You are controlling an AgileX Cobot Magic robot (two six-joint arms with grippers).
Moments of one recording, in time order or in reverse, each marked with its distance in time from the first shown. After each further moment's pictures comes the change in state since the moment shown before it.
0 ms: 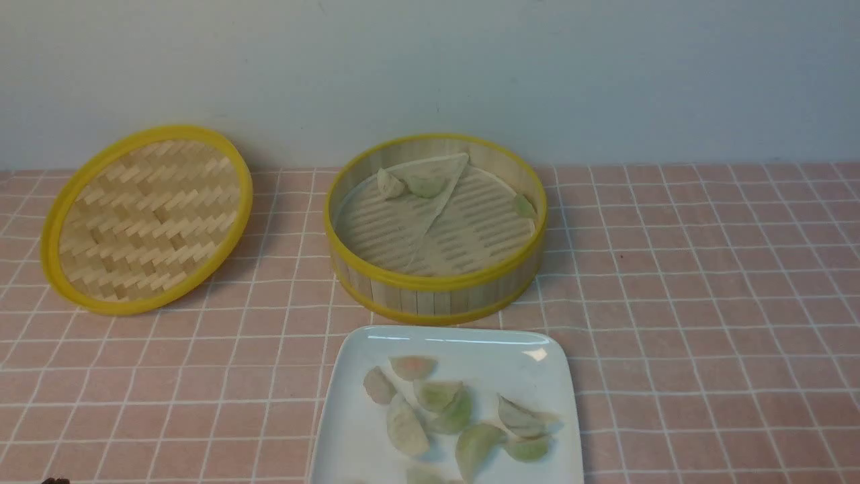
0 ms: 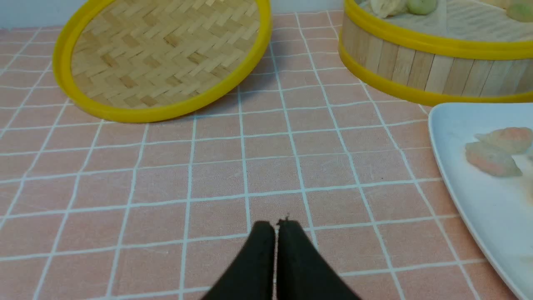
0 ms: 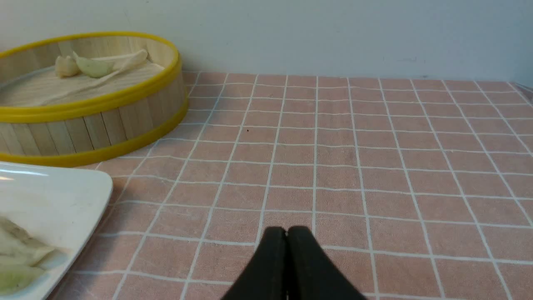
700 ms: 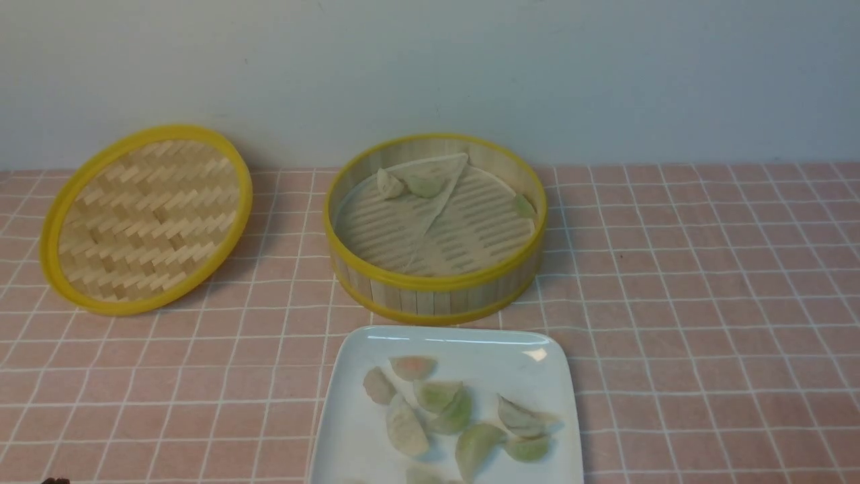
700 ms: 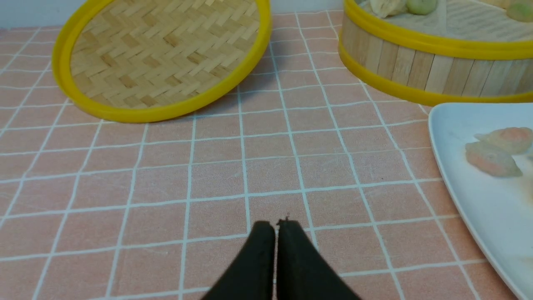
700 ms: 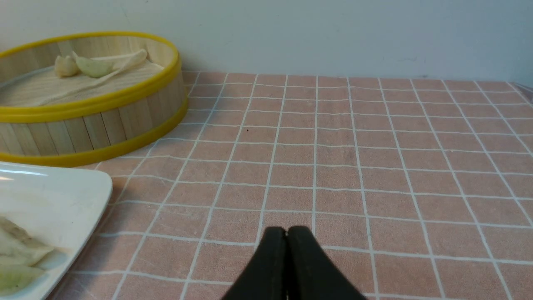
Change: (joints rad) right arm 0.000 0.000 0.000 0.000 0.000 0.000; left arm 0.000 0.000 0.000 0.000 0.000 0.000
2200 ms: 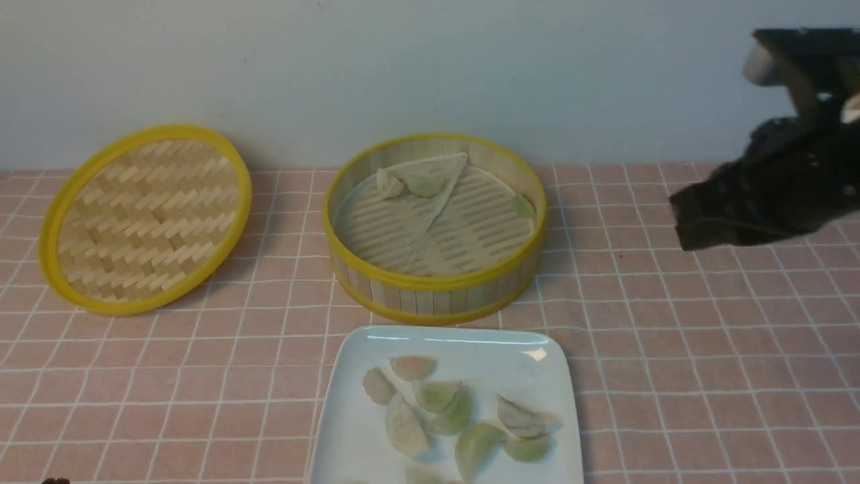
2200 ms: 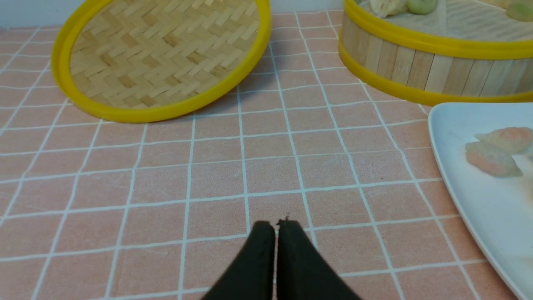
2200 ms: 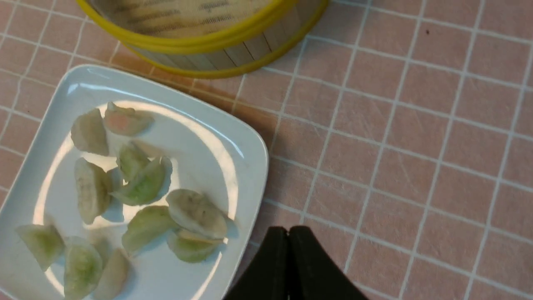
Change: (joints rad) right arm 0.254 1.472 -1.341 0.099 0.714 0.003; left arm 0.000 0.000 0.000 0.000 0.000 0.000
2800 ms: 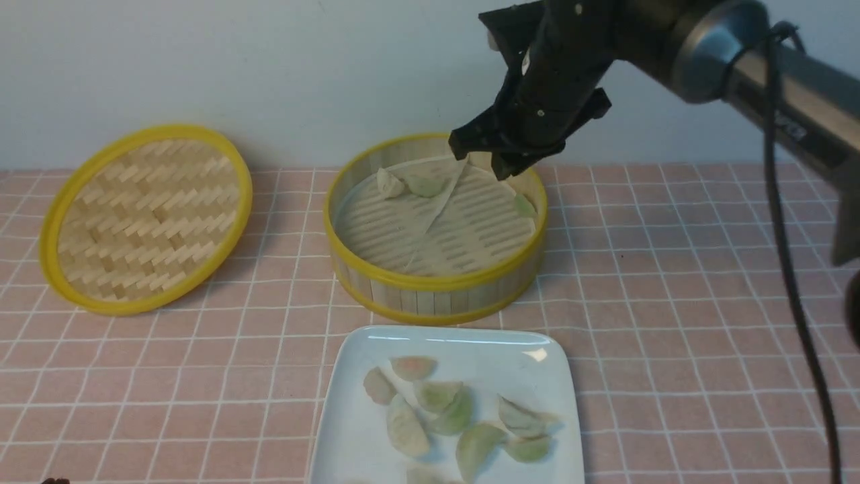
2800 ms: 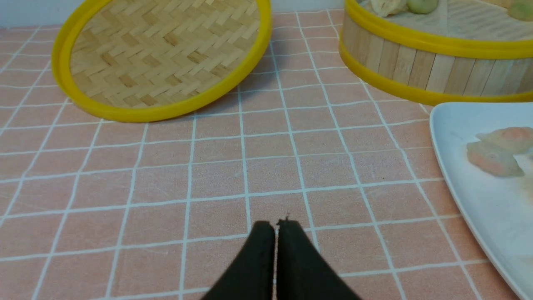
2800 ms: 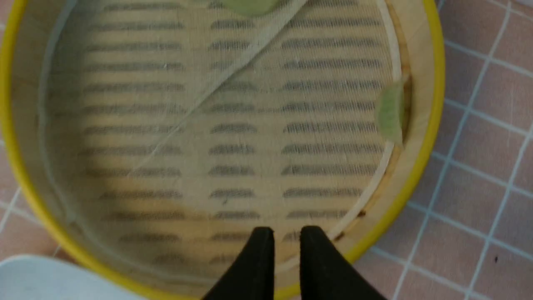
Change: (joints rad) right arm 0.177 0.772 -0.899 -0.238 0.149 0.156; left arm 0.000 0.000 0.000 0.000 0.000 0.000
